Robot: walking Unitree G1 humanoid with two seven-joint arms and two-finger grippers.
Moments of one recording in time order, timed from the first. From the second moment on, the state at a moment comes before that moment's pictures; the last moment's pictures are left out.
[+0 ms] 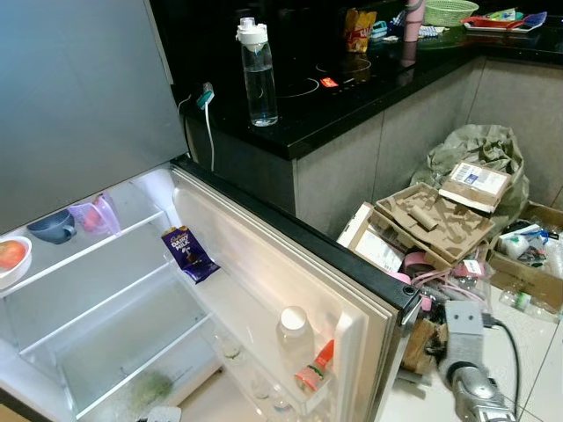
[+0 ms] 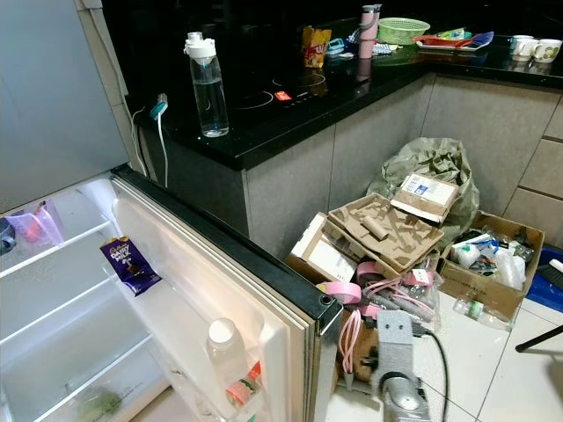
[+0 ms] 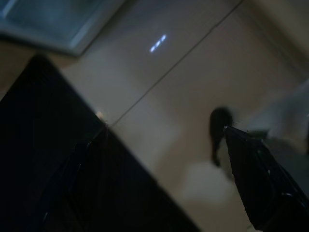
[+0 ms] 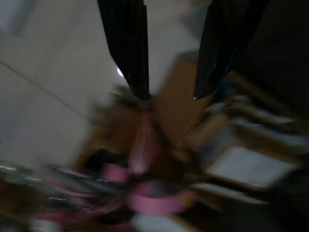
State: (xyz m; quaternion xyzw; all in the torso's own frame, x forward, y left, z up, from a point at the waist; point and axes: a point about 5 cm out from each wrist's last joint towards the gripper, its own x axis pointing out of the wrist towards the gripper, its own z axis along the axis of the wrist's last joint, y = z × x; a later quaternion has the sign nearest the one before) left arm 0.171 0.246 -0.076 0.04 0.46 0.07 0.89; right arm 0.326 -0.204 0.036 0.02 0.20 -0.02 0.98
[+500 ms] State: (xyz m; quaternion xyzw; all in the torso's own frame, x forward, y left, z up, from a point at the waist) left arm 0.121 0.254 -0.095 0.08 0.55 0.07 0.83; right arm 0.339 -0.106 0.083 0.13 0.13 0.34 0.92
